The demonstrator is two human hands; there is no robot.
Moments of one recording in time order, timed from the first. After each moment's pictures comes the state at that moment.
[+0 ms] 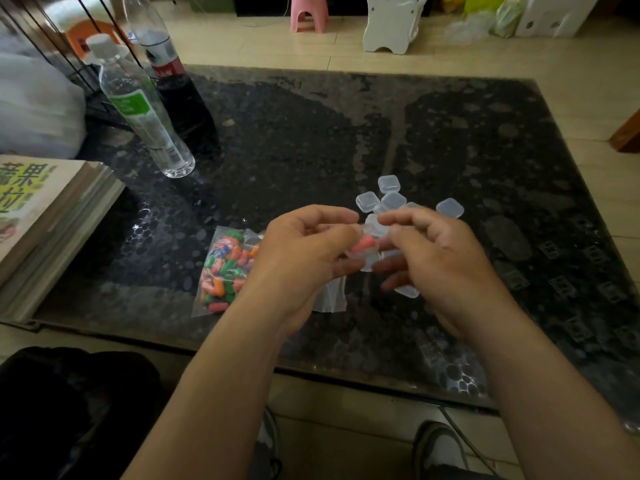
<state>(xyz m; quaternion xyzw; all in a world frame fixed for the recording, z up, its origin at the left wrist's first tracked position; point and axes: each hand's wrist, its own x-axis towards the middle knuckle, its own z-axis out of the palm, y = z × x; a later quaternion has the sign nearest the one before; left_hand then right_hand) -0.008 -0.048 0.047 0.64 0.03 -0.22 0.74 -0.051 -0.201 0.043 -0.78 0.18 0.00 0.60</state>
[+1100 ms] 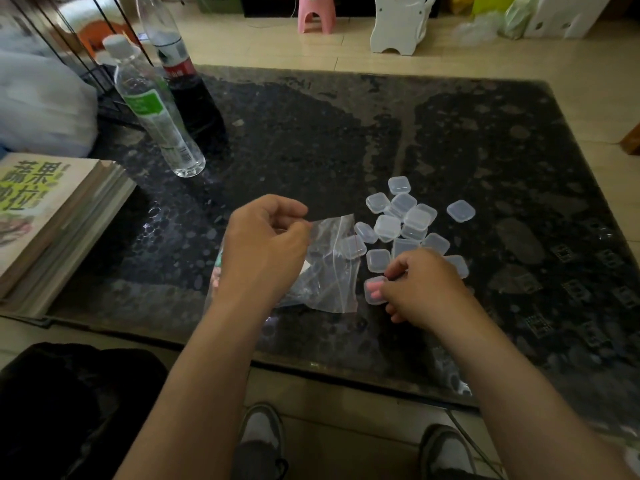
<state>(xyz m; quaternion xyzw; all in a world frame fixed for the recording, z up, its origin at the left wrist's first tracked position) 0.007 -0.015 0.044 0.83 0.04 0.01 0.55 -0.038 -0.191 0.004 -0.88 0.24 0.14 0.39</state>
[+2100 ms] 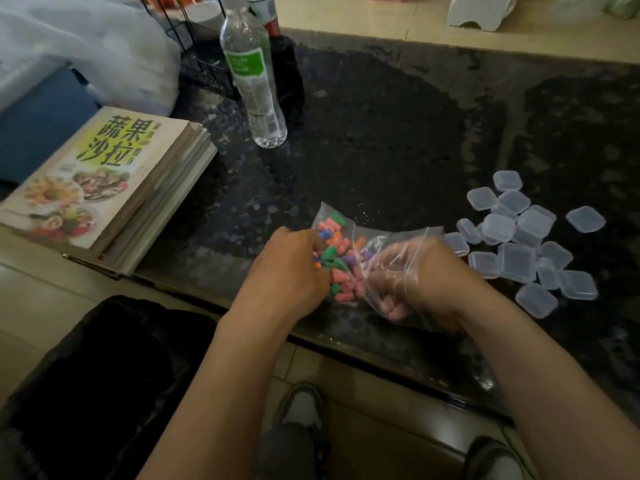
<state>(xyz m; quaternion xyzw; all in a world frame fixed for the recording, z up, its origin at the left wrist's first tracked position) 0.019 0.086 0.009 0.96 0.02 -0.14 0.23 0.010 -0.096 -0.003 -0.76 0.14 0.27 0.58</state>
